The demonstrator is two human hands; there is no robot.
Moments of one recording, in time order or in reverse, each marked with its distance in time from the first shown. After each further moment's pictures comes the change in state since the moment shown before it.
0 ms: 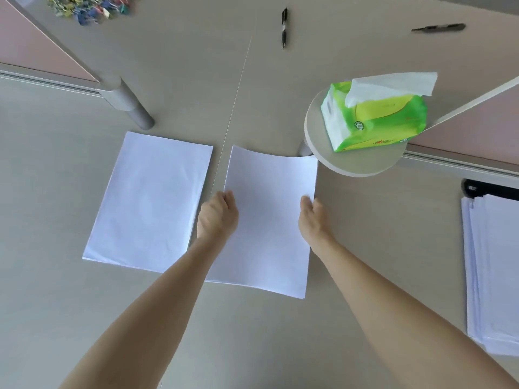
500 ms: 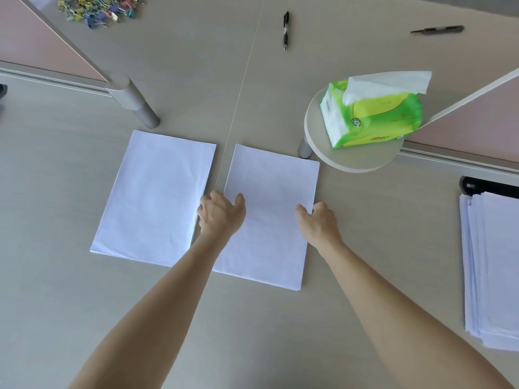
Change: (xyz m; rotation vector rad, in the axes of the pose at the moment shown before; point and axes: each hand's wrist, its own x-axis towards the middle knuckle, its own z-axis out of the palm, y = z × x) left_hand -0.021 0.013 -0.017 -0.081 -0.077 -0.180; right_hand -0.012 0.004 -0.014 -0.318 -0.045 0.055
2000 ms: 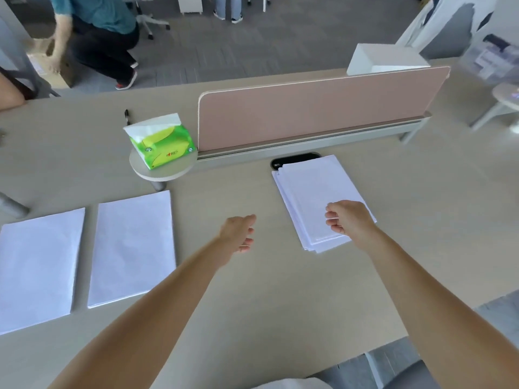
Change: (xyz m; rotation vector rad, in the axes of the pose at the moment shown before) left_hand -0.297 0.135 0.129 -0.373 -0.647 0.263; right_hand -0.155 0.291 -0.293 0.791 0.311 0.081
